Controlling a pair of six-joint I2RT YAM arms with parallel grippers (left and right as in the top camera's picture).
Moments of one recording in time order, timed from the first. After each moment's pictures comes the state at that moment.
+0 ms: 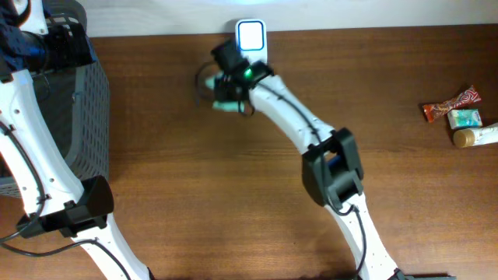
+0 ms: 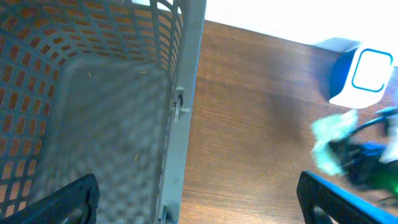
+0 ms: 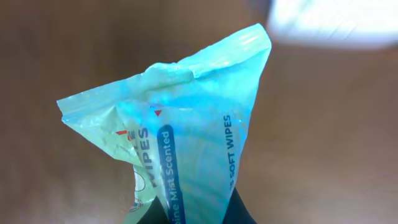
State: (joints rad) left arm 0.27 2.14 2.89 -1.69 0.11 -0.01; right arm 0.54 2.51 2.34 -0.84 0.01 0.43
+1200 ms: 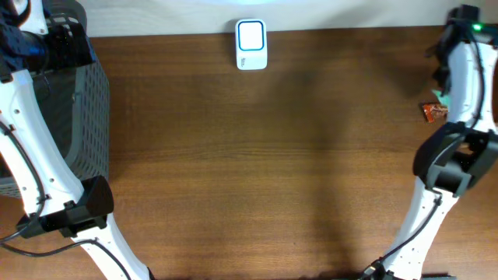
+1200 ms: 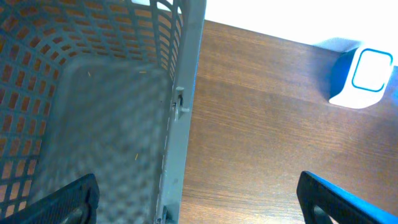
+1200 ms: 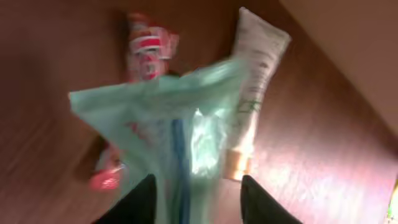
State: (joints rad) left arm 0.27 2.14 2.89 -1.69 0.11 -0.01; right arm -0.35 2.45 2.44 -1.35 0.60 0.50
